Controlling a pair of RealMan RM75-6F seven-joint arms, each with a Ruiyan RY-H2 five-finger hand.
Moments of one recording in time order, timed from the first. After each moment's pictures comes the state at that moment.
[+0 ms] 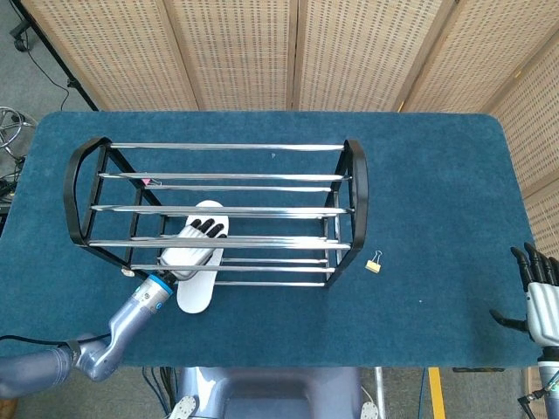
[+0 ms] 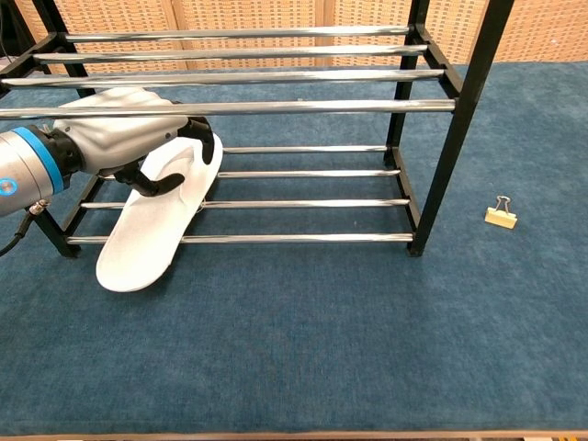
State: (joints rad) left arm -0.72 -1.57 -0.08 -1.40 1.41 1.04 0.49; right arm 0.08 -1.07 0.11 -1.65 -1.32 1.40 -0.06
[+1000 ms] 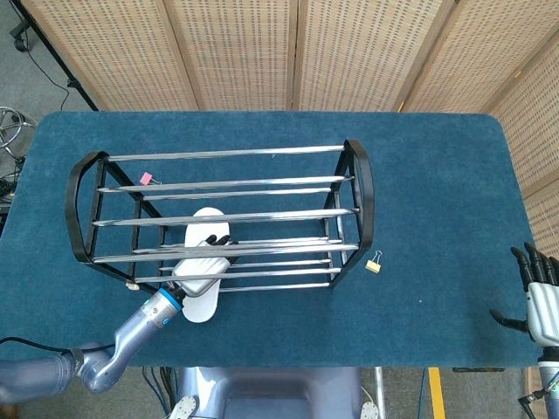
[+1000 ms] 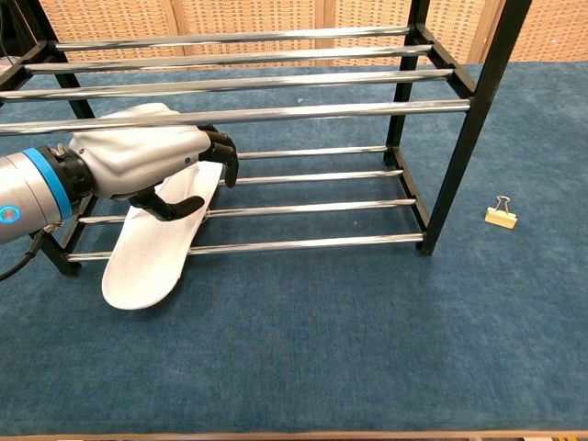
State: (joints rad) left arm -0.72 -1.57 -0.05 -1.46 1.47 1.04 0.52; right arm 0.08 -1.07 0.11 -1.65 -1.32 1.40 -0.06
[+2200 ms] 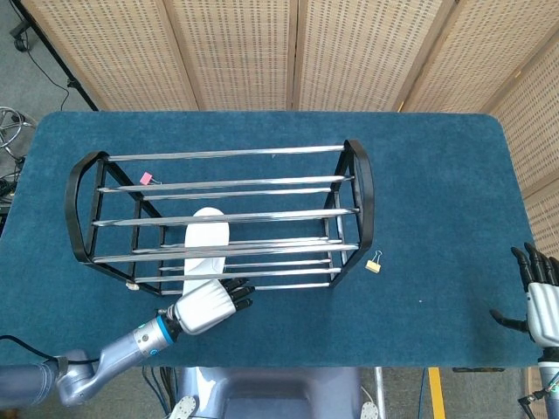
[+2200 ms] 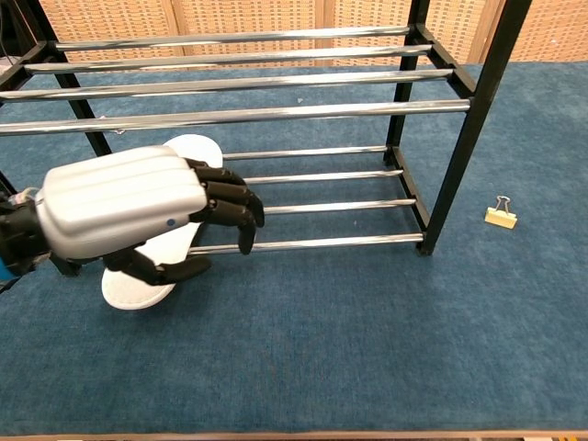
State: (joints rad) left arm -0.73 -1.51 0.14 -1.46 1.84 1.17 0.19; right arm 0.08 -1.06 0.11 -1.65 -1.32 1.40 -0.06
